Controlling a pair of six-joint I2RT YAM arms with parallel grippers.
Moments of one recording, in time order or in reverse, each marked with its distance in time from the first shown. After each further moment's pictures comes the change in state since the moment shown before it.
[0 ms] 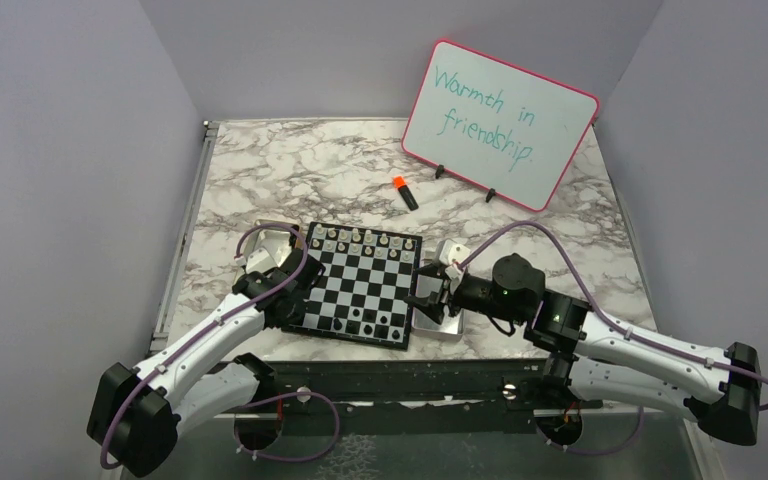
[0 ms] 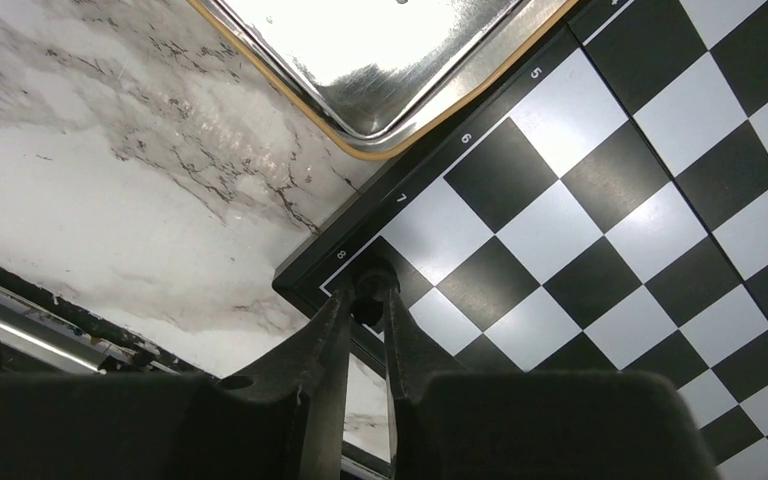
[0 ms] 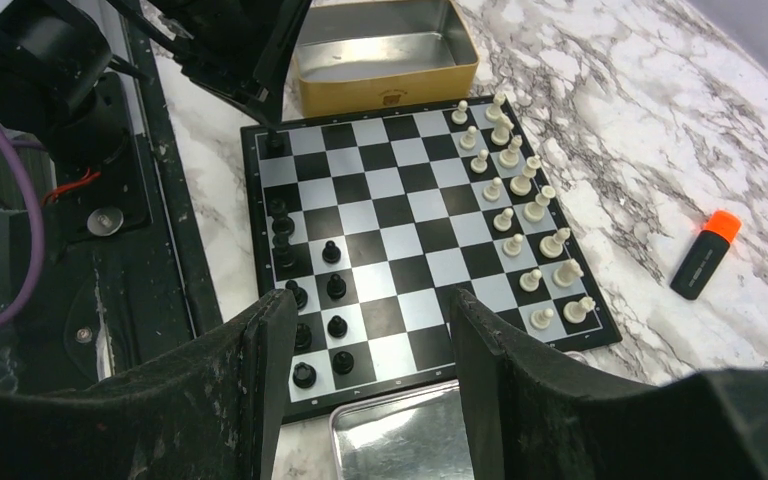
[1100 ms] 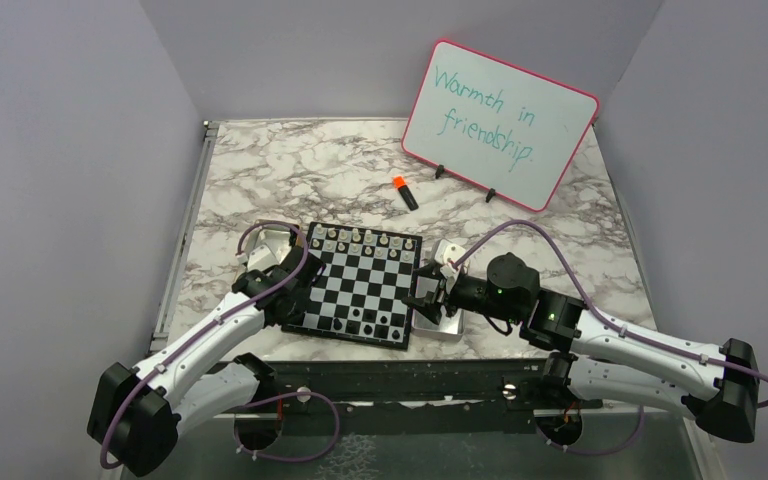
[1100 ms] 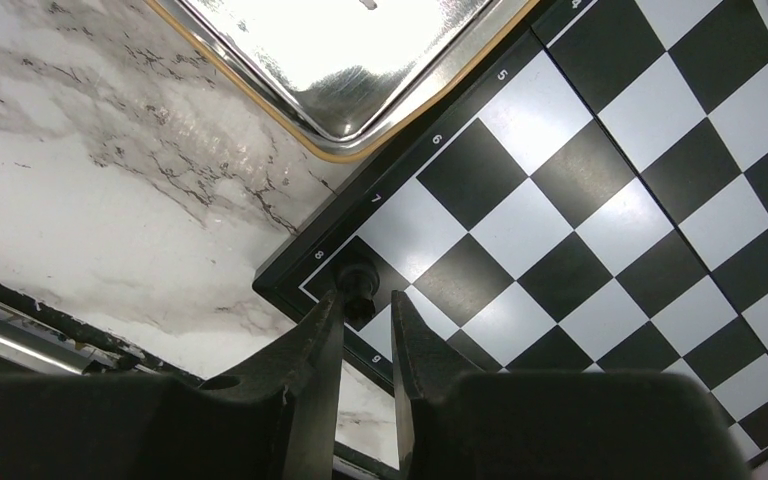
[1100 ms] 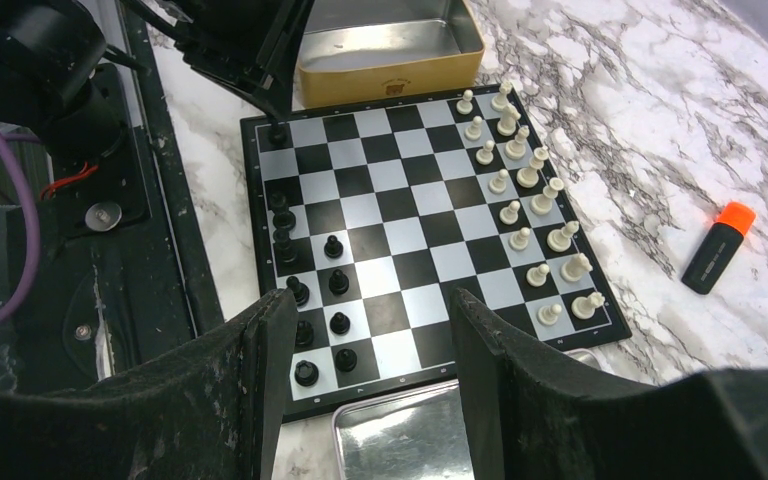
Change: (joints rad) left arm 0.000 0.005 0.016 0.013 0.012 0.012; right arm 0.000 0.035 0.000 0.008 -0.002 0.008
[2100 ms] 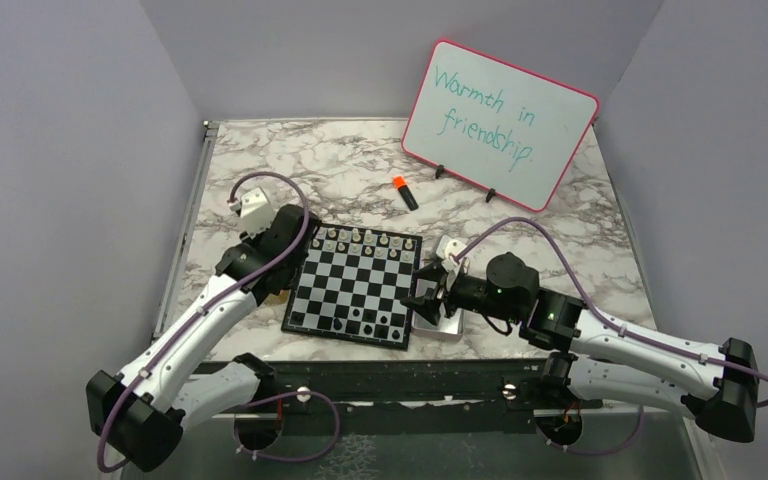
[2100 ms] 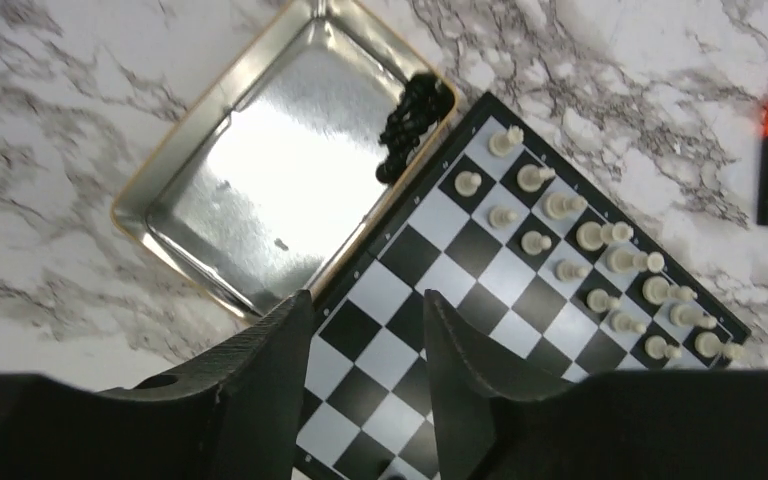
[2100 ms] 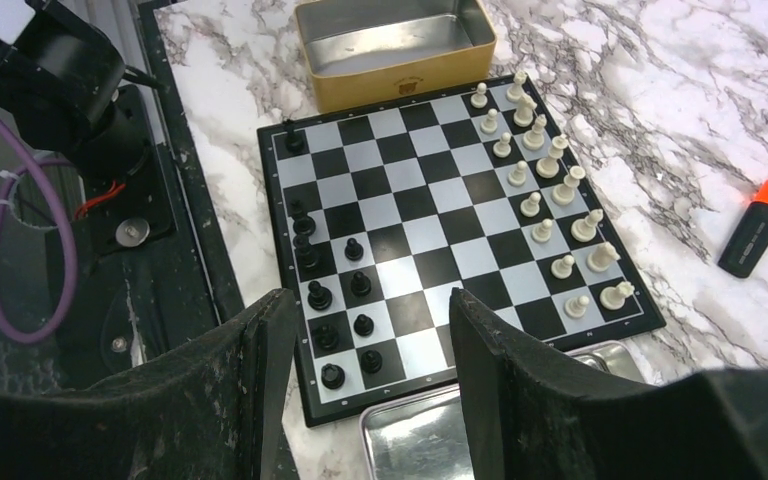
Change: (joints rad) left arm 0.014 0.001 0.275 0.048 -0.228 0.225; right arm 0.000 0.002 0.002 0.000 0.001 0.077
